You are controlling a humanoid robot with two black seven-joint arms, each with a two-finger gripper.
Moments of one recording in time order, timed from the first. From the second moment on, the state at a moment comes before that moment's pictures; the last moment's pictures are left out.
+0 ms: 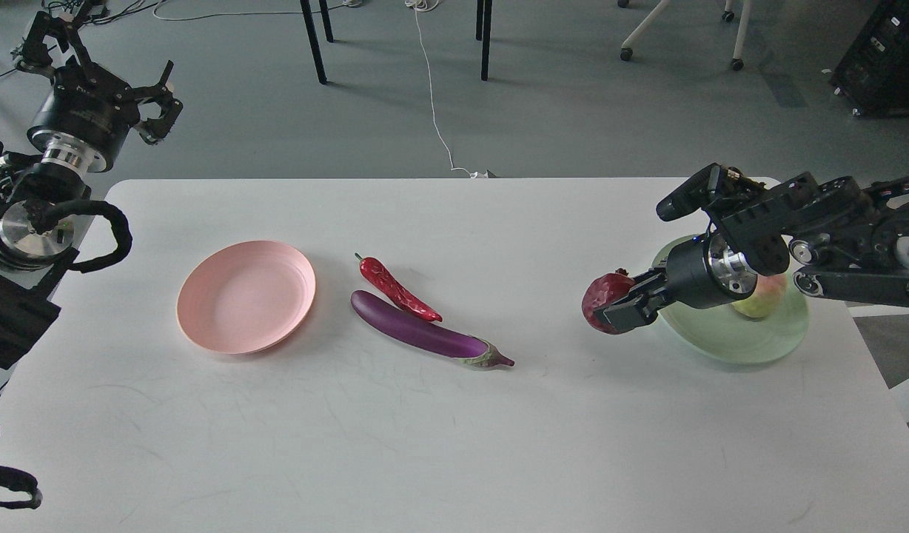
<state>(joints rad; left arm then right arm) -0.80 0.50 -0.85 -0.66 -0.17 -0.42 -0.26 1.69 -0.52 -0.90 1.28 -1.10 0.16 0.35</state>
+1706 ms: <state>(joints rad) -0.82 0.49 -0.83 -0.66 -0.17 -0.41 -0.25 1.39 -0.71 -0.69 1.01 -1.10 0.14 0.36</state>
